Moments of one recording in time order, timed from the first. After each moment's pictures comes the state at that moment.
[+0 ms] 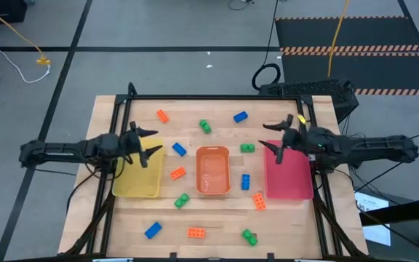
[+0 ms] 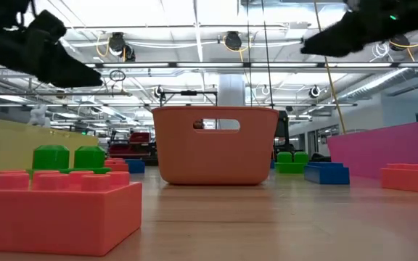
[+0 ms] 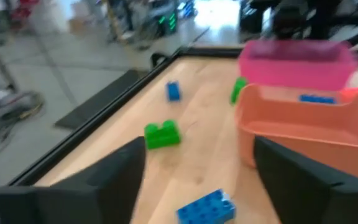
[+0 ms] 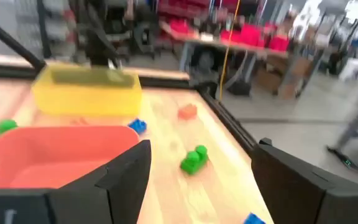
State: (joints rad) left arm 0.03 0.33 0.20 -0.09 -0.34 0.01; right arm -0.05 0.62 0.43 0.00 0.29 -0.15
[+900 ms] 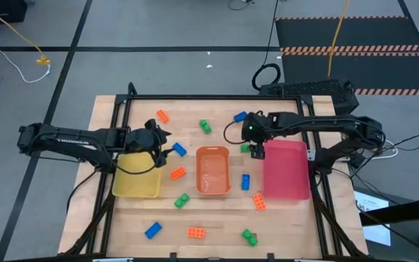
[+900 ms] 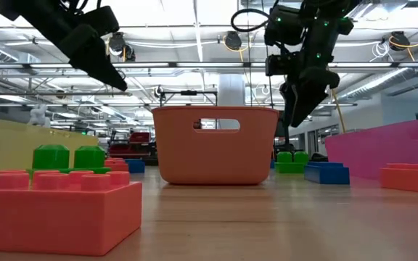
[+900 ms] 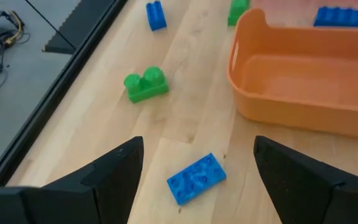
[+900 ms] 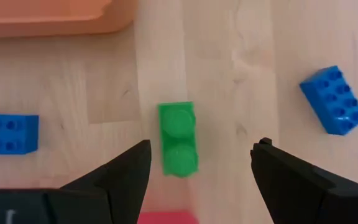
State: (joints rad) left arm 0.03 0.95 0.63 -0.37 -0.31 -0.04; right arm -0.27 1.44 0.95 -0.69 0.05 -0.22
